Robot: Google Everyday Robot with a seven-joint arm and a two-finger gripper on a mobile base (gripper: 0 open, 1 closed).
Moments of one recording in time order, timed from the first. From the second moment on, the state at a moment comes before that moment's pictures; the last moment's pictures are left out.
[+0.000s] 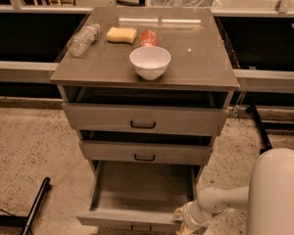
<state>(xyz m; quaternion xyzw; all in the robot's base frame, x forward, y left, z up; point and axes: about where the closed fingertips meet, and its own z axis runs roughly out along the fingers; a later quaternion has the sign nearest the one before) 0.411 -0.142 0.233 -0.73 0.65 0.16 0.16</state>
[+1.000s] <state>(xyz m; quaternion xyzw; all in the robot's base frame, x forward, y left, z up) 0.433 -0.143 0.279 -0.74 0.64 0.11 0.19</state>
